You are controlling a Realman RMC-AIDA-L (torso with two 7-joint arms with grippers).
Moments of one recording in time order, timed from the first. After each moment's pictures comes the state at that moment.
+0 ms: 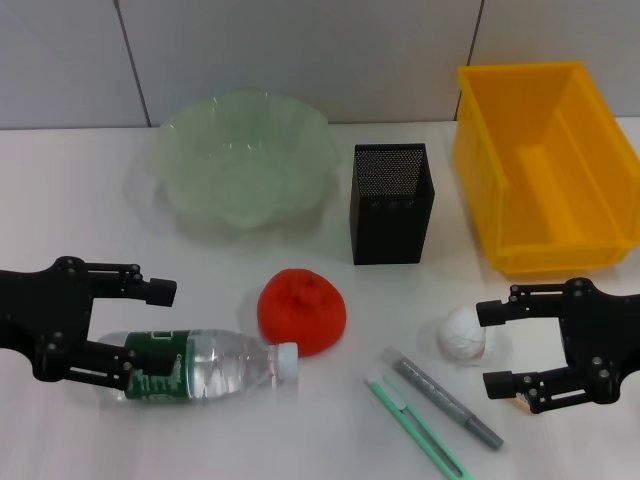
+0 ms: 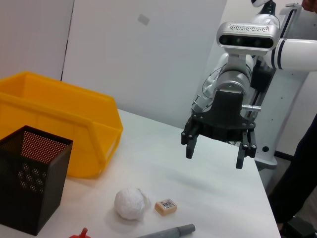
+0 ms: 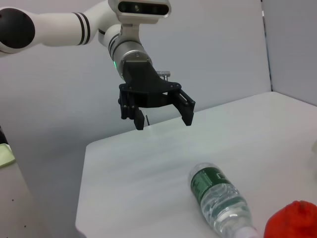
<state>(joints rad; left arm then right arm) -0.56 -1.91 0.64 0.78 2.10 2.01 -1.49 0.50 2.01 -0.73 -0.81 -2.04 -1.89 1.39</state>
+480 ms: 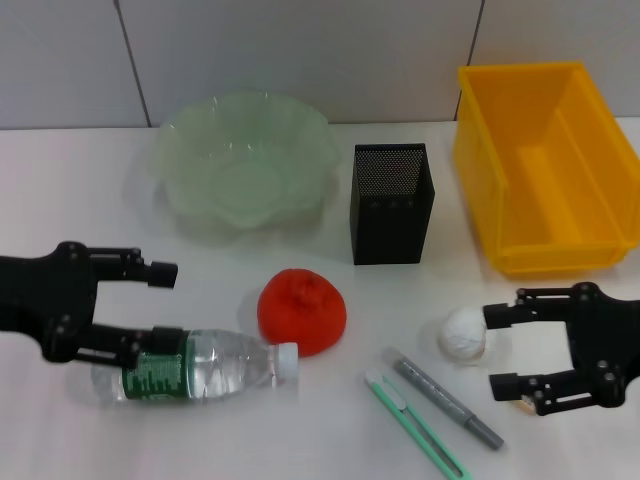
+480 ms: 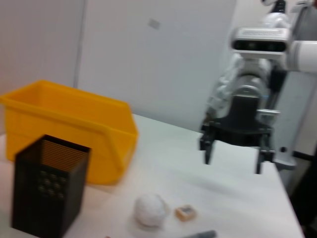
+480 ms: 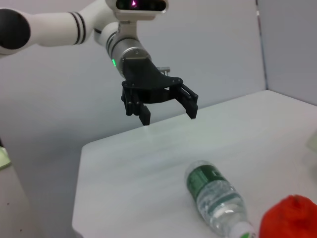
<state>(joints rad) -0.56 -1.92 0.62 0.81 2.10 1.98 -1.49 0.48 2.01 -0.72 -0.81 -2.04 -1.89 1.39</state>
